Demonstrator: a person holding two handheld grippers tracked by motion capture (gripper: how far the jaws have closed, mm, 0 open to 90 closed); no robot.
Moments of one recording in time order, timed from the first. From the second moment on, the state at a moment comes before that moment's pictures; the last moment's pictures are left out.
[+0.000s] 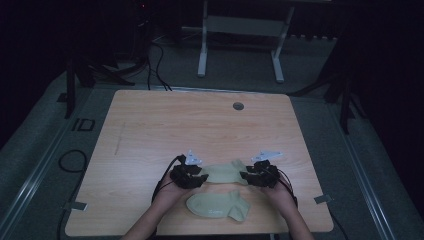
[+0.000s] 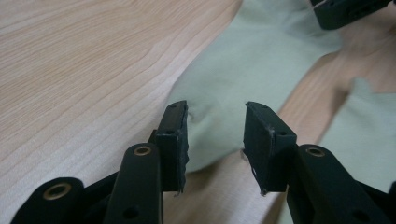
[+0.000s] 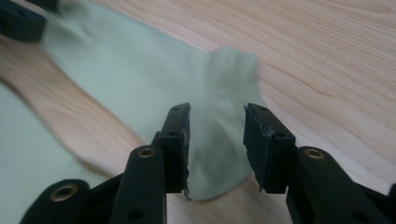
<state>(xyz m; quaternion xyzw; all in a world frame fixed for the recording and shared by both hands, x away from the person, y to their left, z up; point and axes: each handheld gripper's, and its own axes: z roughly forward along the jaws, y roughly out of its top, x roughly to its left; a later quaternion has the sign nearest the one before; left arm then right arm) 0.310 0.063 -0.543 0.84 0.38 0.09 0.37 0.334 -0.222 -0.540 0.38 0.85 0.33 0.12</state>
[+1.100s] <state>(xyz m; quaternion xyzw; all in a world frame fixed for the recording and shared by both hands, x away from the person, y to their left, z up) 0.241 0.090 -0.557 0.86 0.38 0.07 0.33 0.242 -0.222 -0.554 0.33 0.88 0.31 0.10</state>
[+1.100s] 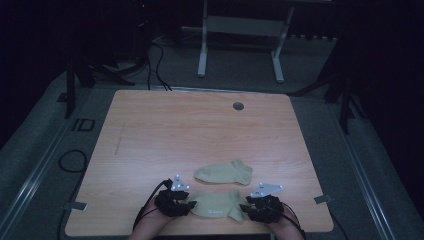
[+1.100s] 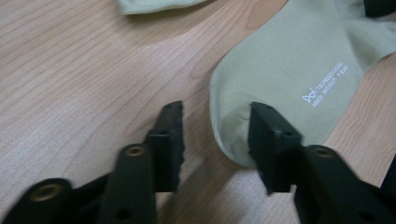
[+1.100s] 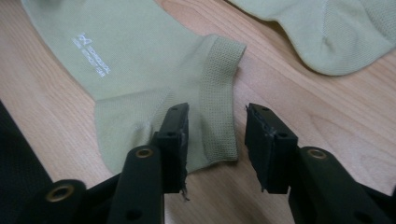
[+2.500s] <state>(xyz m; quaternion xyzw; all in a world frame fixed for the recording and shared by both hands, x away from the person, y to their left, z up) 0.298 0.069 -0.514 0.82 0.41 0.12 0.38 0.326 -0.238 -0.494 0.36 0.86 0.34 0.14</state>
